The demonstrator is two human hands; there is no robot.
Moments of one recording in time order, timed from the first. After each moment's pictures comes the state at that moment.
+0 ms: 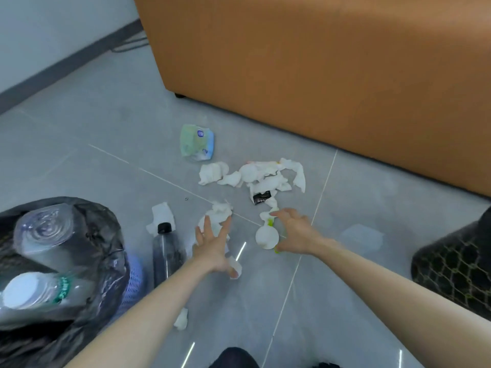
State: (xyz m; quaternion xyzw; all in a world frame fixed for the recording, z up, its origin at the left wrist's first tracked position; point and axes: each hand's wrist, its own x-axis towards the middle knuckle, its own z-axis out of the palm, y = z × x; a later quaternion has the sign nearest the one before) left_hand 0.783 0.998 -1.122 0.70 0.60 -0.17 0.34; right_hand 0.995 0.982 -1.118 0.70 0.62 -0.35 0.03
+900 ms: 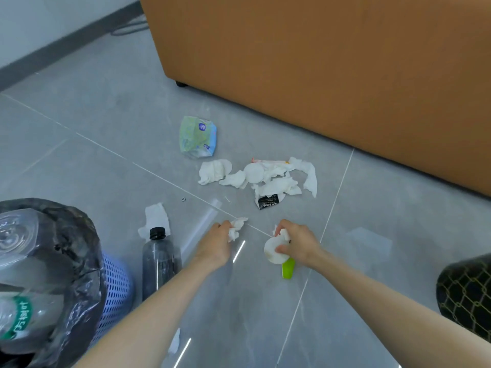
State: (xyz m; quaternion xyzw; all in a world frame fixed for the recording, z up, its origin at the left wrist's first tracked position) left_hand 0.790 1.037 -1.172 0.73 0.60 -0.02 0.31; right_hand 0.995 1.005 -1.170 0.71 0.59 -0.38 -0.07
